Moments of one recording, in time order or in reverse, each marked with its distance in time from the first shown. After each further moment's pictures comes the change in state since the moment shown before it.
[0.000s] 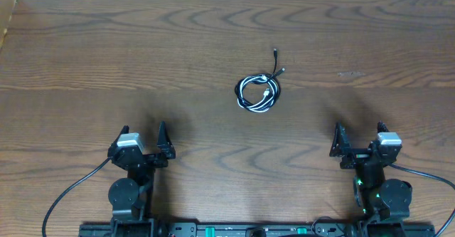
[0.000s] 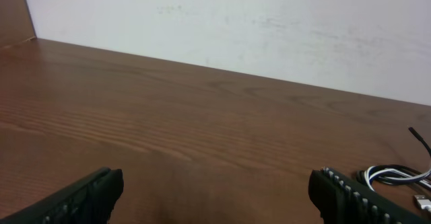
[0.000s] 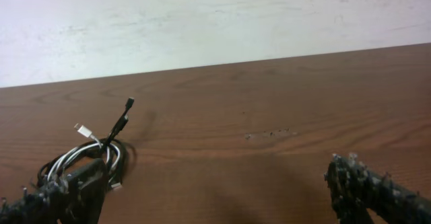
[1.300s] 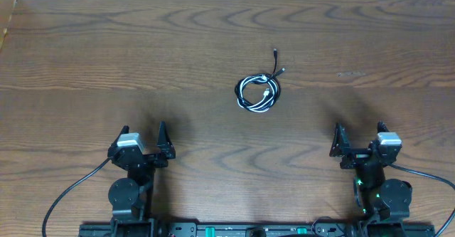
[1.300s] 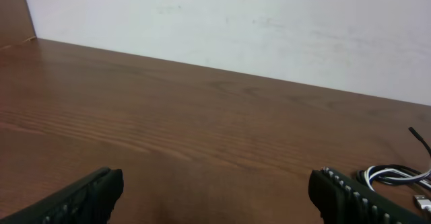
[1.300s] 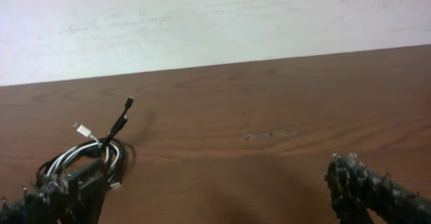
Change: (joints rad) left arm 0.000 0.000 0.000 0.000 0.000 0.000; right arm 0.000 0.000 0.000 0.000 0.000 -0.011
